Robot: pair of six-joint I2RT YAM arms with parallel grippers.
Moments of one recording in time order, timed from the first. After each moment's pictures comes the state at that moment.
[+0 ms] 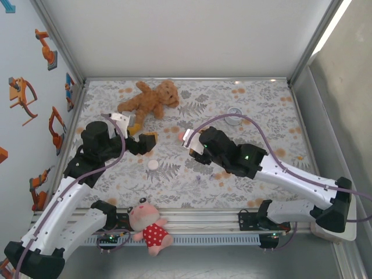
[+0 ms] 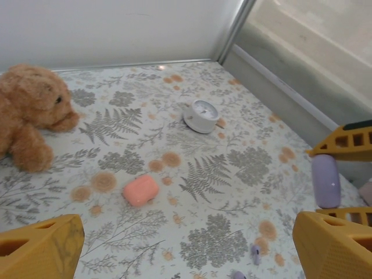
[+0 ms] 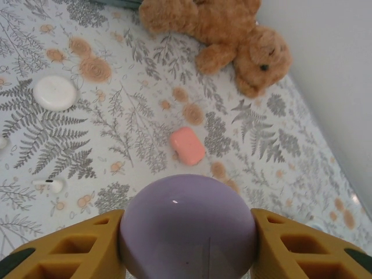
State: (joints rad) left arm -0.43 0.79 0.81 -0.37 0.41 -0.21; right arm 1.06 1.18 1.11 -0.60 0.30 -0.37
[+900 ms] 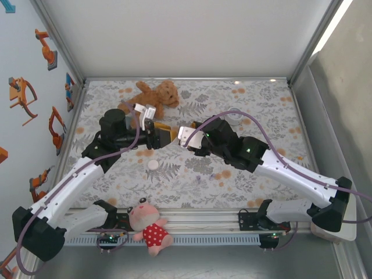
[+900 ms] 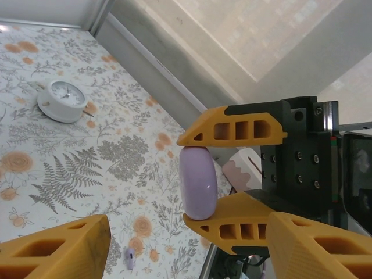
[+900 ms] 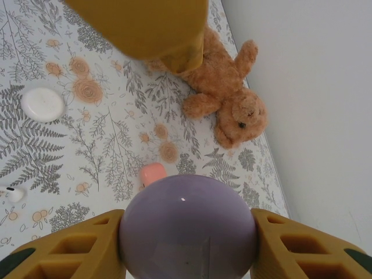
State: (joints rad) left arm -0.56 1.04 0.87 -0.11 0.76 -0.47; right arm 1.01 1.22 1.21 -0.57 0.20 -0.66
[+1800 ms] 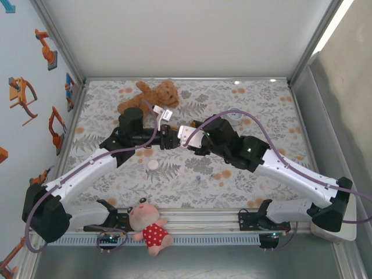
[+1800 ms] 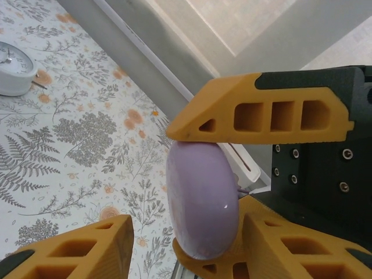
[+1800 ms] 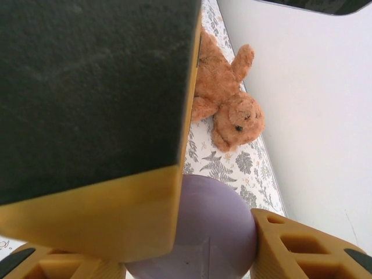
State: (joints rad) left arm -0.66 1.20 0.89 0.01 0.81 -0.53; right arm 1.01 1.22 1.22 -0.57 0.20 -0.67
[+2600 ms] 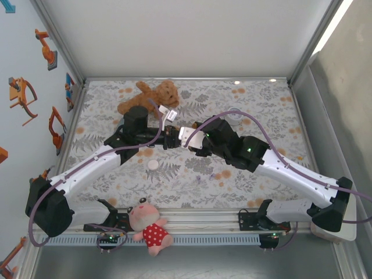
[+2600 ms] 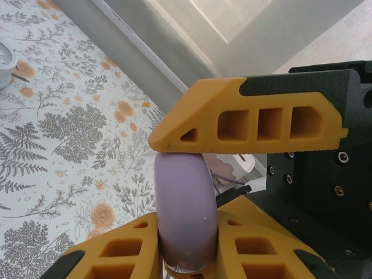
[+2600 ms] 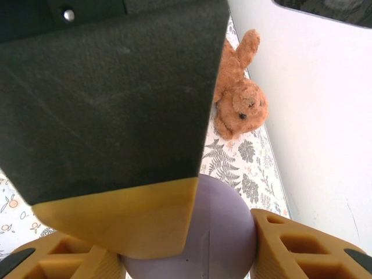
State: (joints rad) left arm -0.68 1.25 0.91 0.01 0.84 -0.51; right arm 1.01 1.22 1.22 -0.61 0.22 -0.67
